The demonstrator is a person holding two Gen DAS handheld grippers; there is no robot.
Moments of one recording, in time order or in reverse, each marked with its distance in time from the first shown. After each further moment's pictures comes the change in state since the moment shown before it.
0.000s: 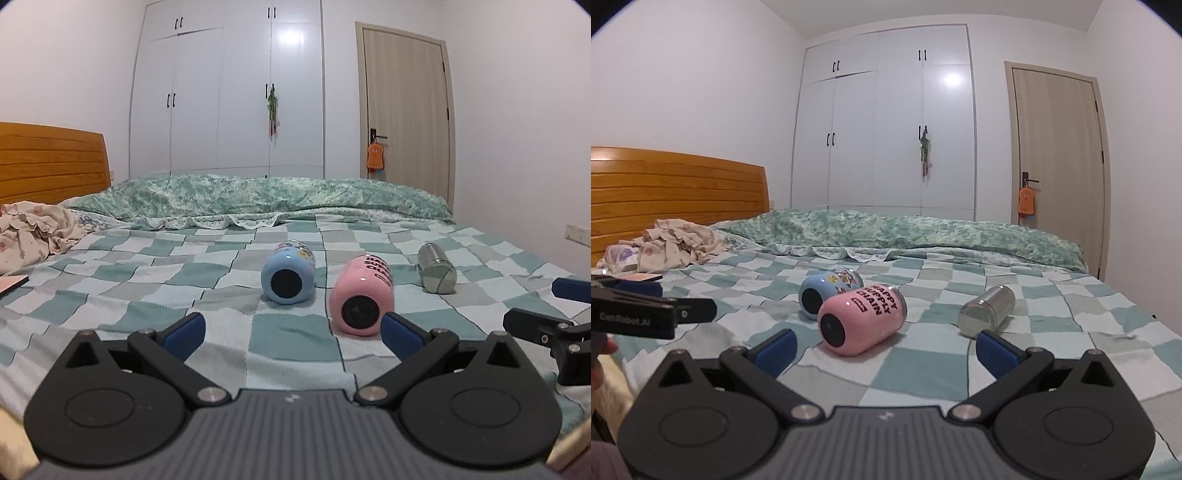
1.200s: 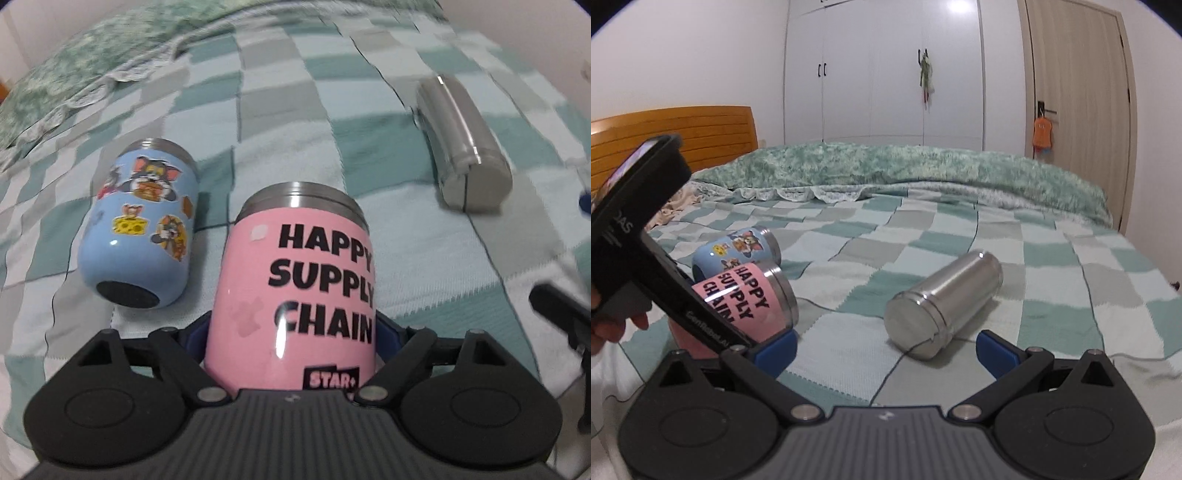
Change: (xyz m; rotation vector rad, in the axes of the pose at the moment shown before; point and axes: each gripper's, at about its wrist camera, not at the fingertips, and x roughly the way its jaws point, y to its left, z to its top) left arm 0.283 -0.102 0.059 0.194 0.740 -0.066; right arm 0.185 -0.135 0.026 0.022 0.252 0.059
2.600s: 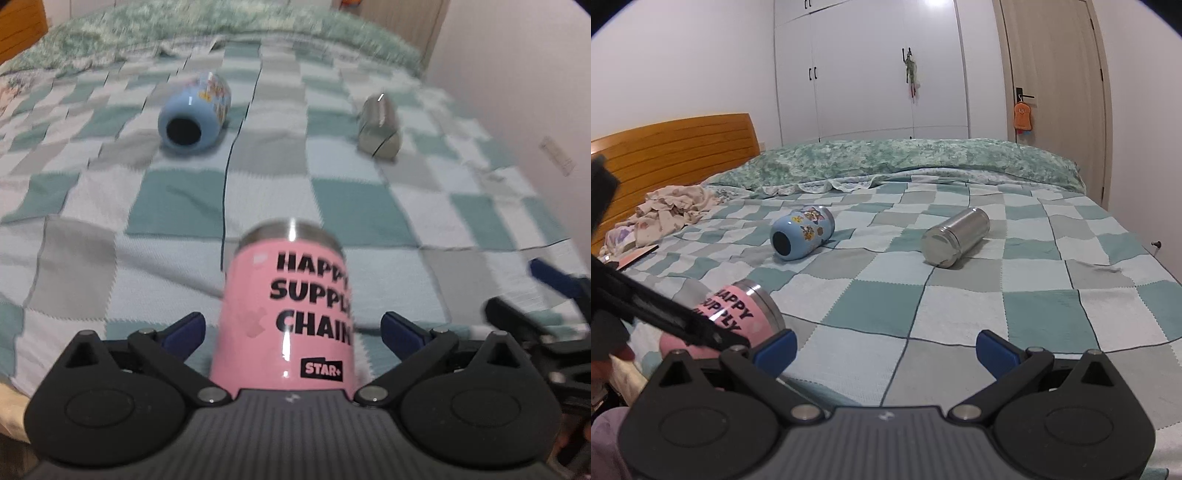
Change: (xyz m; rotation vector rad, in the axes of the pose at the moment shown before) left arm -0.150 0.007 -0.178 -0.197 -0.134 -0.178; right arm -0.176 0.064 -0.064 0.078 0.028 -0.010
